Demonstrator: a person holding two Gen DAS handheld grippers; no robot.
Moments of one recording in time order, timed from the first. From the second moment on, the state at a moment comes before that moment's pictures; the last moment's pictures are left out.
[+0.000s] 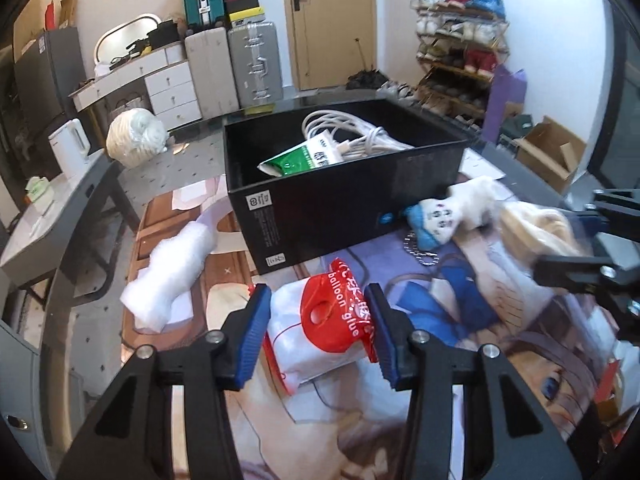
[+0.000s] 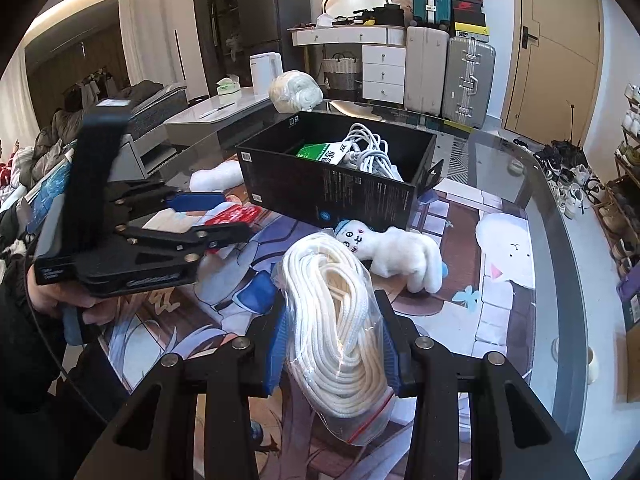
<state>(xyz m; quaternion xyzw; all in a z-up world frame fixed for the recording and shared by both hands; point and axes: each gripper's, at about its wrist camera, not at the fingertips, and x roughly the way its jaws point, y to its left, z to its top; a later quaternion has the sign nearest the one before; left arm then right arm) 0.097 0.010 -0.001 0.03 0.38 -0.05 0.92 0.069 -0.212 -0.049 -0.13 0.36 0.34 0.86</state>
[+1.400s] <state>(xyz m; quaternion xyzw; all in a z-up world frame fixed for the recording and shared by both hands) 0.137 0.032 0.075 0.00 0.31 -0.05 0.95 0.133 -0.182 0.019 -0.10 0.32 0.32 0.89</state>
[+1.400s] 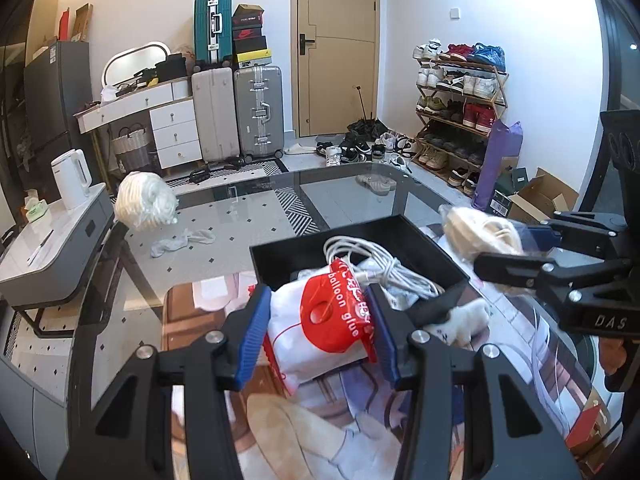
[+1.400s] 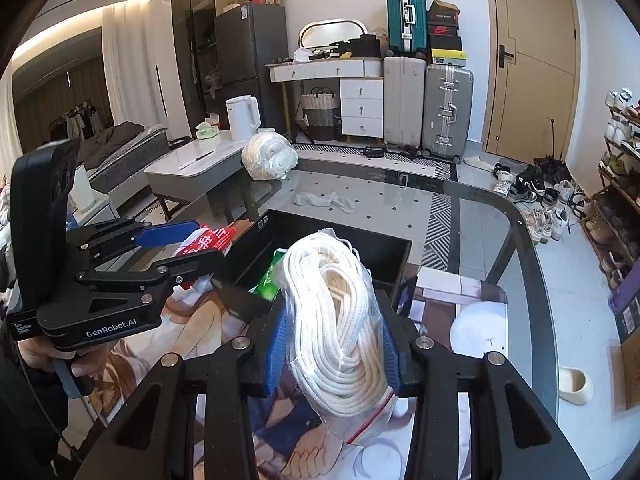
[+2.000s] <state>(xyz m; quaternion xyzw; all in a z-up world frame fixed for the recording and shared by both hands) 0.201 0.022 0.048 0.03 0.33 -0.07 0.94 0.203 -0.129 -0.013 -0.17 0.35 0.33 0.86</state>
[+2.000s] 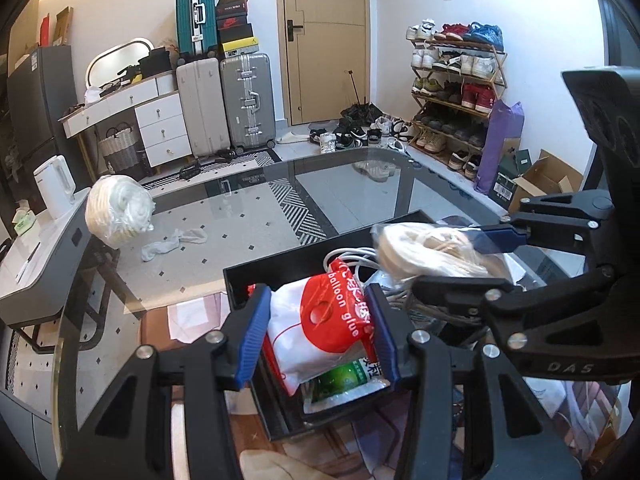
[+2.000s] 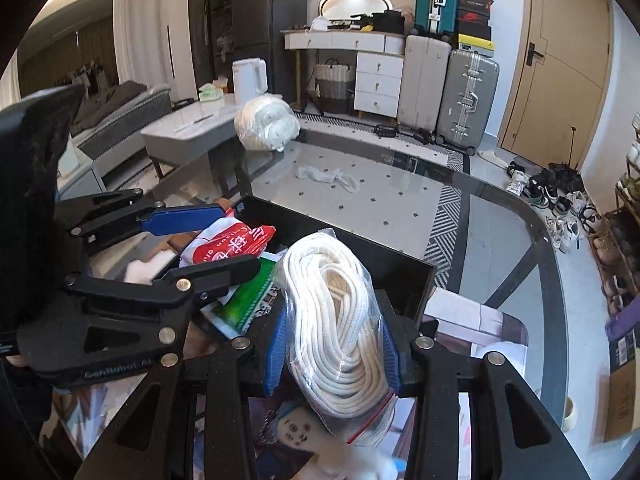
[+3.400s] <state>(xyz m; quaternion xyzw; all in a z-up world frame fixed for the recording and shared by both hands) 0.143 0.051 0.052 -0.03 0.34 -0.07 0.94 0.166 -0.186 0.002 -0.15 0.32 0.32 0.88</state>
